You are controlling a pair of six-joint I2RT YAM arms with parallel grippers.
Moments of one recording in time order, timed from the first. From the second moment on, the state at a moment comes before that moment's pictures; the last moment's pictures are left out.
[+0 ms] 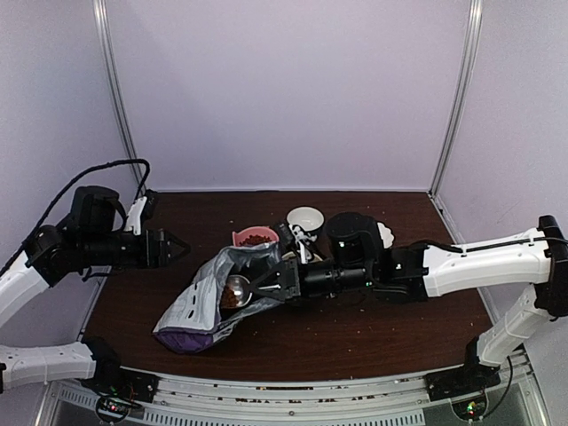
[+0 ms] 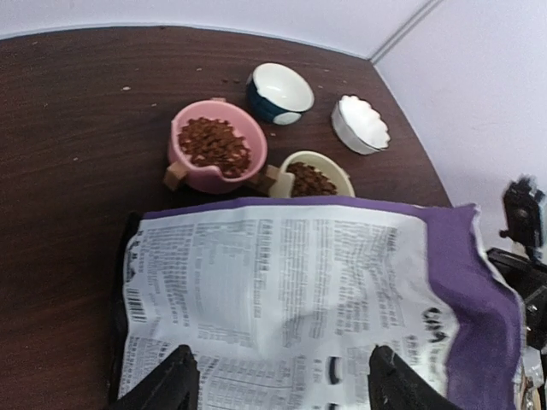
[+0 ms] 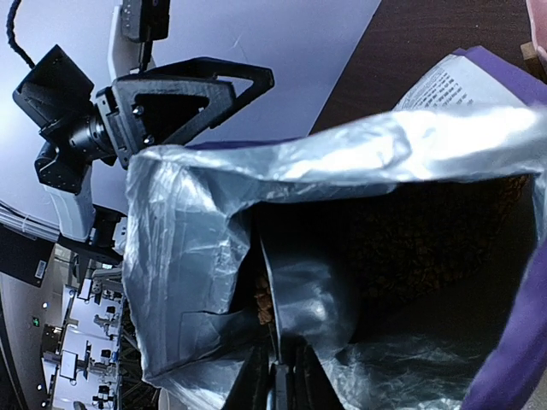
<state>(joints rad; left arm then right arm) -0.61 0.81 0.89 -0.68 0.17 -0.52 1.18 1.51 1.03 0.18 -0.30 0.96</state>
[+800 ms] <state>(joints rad) -1.02 1.06 1.20 -0.74 0.04 -0.52 1.16 1.48 1.00 0.23 -0.27 1.00</state>
